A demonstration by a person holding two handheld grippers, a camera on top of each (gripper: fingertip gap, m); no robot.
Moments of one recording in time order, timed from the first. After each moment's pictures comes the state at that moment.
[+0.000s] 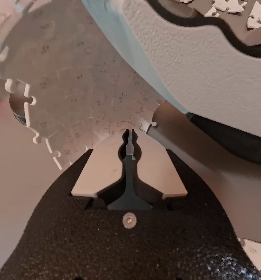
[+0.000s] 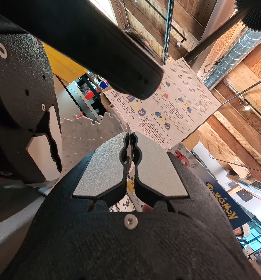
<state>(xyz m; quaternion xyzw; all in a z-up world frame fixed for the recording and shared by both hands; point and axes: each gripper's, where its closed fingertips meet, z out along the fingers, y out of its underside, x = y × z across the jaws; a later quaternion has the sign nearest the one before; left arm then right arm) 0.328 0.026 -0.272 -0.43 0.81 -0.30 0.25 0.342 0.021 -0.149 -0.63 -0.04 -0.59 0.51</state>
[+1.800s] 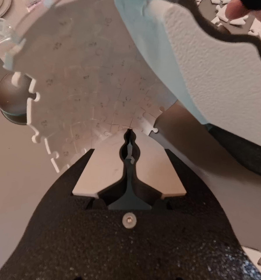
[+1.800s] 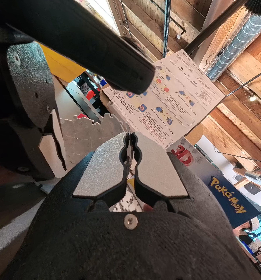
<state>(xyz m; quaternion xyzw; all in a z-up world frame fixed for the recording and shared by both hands) 0.335 0.024 -0.274 -0.46 0.80 -0.31 0.22 0.349 0.017 -0.153 -0.63 -0.02 -0.58 0.52</state>
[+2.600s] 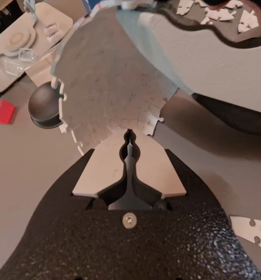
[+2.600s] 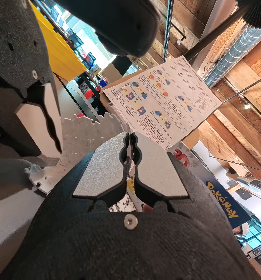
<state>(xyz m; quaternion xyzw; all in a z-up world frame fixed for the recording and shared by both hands) 0.326 0.040 -0.257 -0.40 0.81 -0.32 0.26 0.345 0.019 -0.151 -0.63 -0.04 -0.59 0.51</state>
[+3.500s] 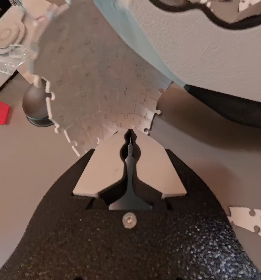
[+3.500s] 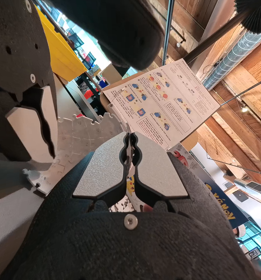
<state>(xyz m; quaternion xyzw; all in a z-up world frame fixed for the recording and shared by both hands) 0.319 0.040 -0.263 -0.39 0.83 -0.30 0.26 0.343 0.021 -0.150 -0.62 -0.04 -0.60 0.50</state>
